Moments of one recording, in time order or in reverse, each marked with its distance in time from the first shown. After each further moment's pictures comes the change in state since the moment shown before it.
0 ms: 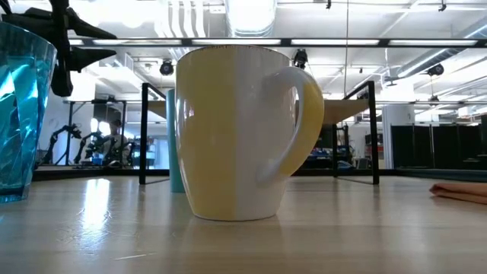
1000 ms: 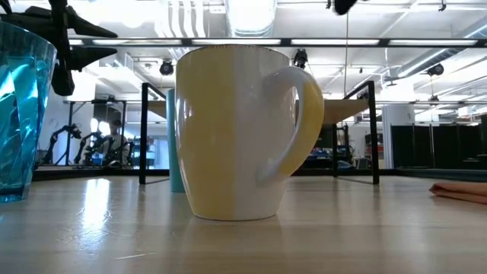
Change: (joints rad) left arm 0.000 0.002 0.001 -0.019 0.029 0.002; right arm 0.533 0.620 0.661 -1.379 0.176 0.626
